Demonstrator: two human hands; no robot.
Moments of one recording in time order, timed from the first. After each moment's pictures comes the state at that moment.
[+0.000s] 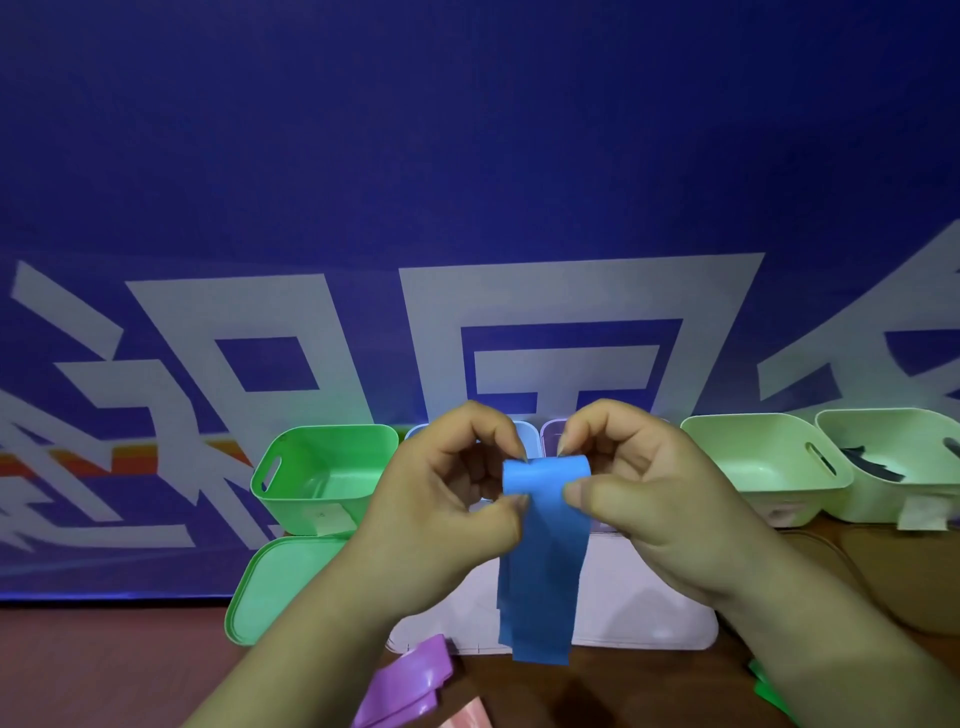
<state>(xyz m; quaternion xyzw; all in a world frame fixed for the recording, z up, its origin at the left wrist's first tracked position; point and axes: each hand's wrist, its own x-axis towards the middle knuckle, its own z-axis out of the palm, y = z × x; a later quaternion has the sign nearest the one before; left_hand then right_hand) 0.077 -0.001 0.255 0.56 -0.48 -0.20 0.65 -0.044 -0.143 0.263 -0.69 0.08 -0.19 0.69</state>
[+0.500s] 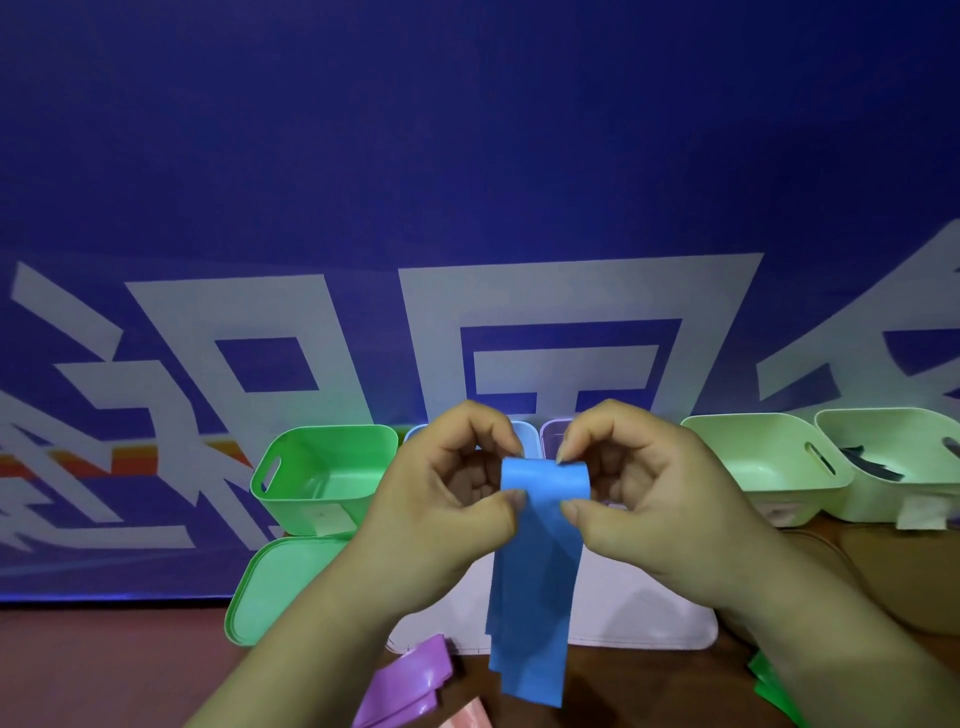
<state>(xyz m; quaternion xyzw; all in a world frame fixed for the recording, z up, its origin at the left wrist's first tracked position) 0.075 -0.001 0.255 0.55 -0.44 -0.24 0.67 -0.052 -0.146 0.264 -0.76 0.03 -0.22 0.61</state>
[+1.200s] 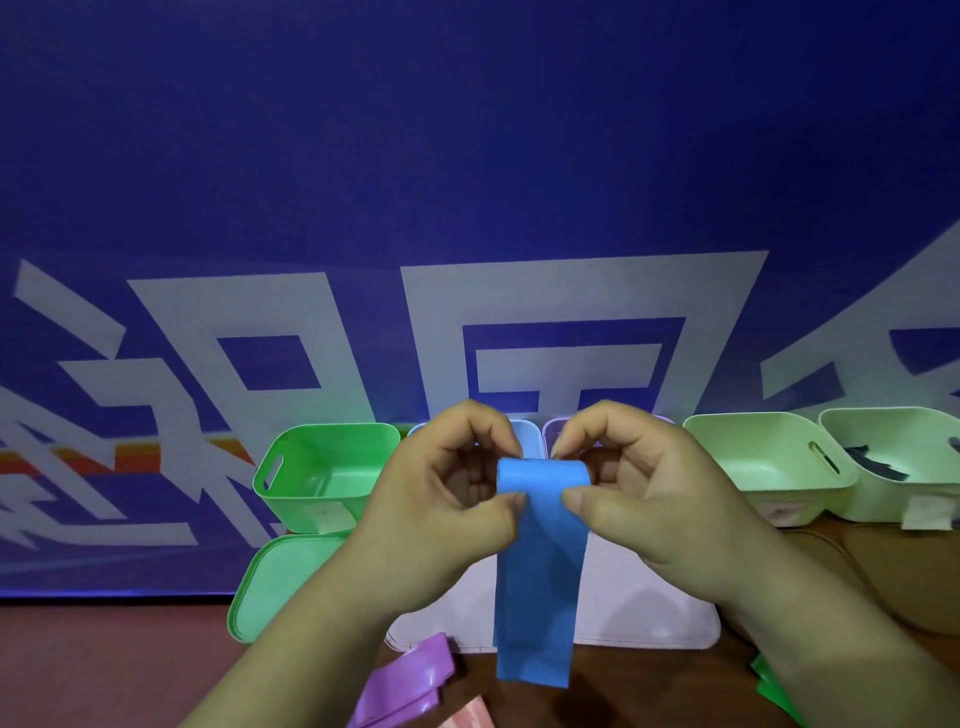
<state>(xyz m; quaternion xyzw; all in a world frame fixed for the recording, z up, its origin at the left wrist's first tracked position) 0.078 0.000 0.254 0.54 -0.45 -0.24 0.67 -0.048 -0.146 0.262 -0.74 0.07 -0.19 0.64</state>
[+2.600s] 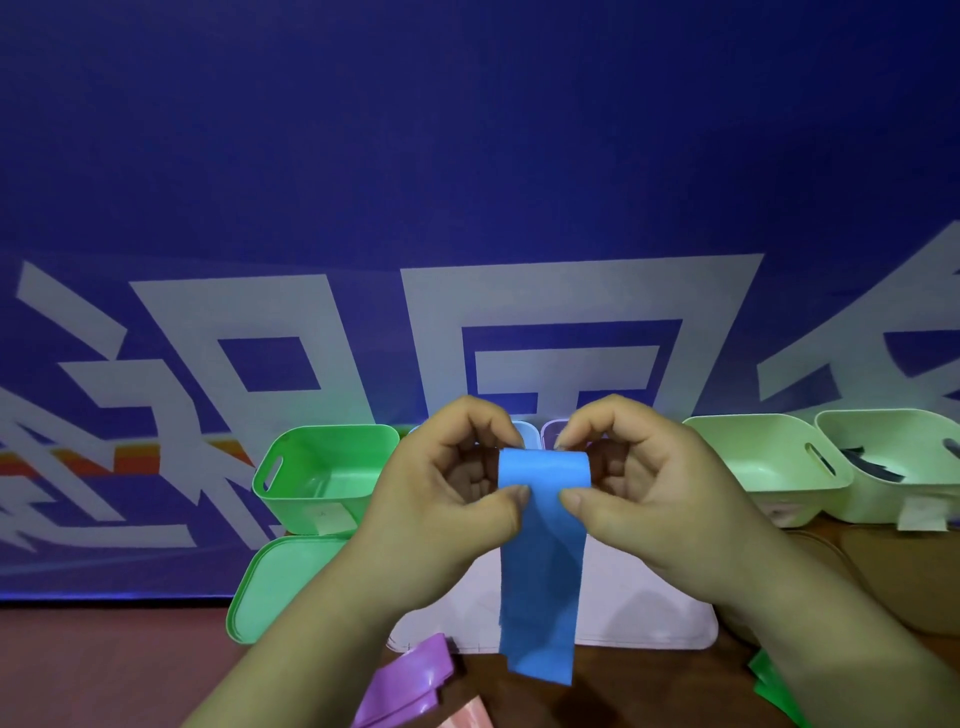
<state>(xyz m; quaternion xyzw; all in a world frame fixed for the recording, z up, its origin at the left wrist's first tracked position) 0.072 0.001 0.259 0.56 -0.43 -0.24 0.67 -0.053 -0.144 0.265 -0.76 0.07 -0.22 0.61</state>
